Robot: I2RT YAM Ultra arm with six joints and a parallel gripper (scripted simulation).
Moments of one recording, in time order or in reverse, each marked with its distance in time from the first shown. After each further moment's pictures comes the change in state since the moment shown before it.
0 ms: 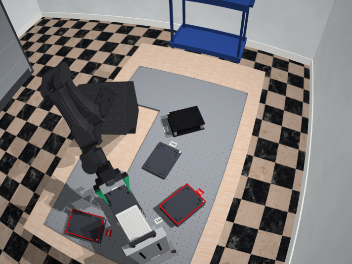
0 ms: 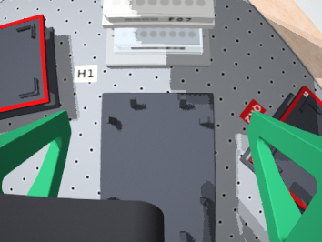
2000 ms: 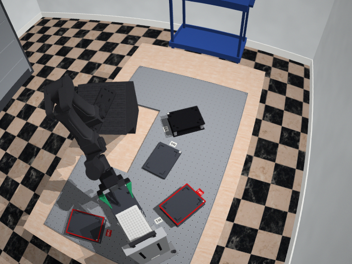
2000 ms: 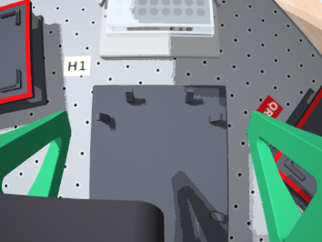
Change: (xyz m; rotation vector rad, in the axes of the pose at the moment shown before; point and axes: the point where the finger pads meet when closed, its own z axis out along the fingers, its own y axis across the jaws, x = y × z) arm 0.030 0.001 0.035 -0.007 -0.019 0.001
